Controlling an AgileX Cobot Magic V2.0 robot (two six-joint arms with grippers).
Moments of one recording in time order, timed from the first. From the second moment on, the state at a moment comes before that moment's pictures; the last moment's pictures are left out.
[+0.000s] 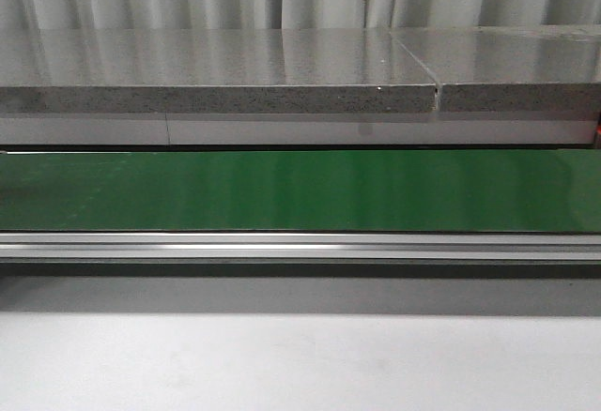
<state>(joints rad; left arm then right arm) 0.03 1.58 -1.16 -0.01 0.74 -0.26 -0.25 0.66 -0.70 0.34 0.80 -0.35</state>
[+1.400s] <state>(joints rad) 0.32 1.65 -1.34 -0.08 0.73 -0.17 -0.25 0.66 -0.70 0.34 0.80 -0.35</state>
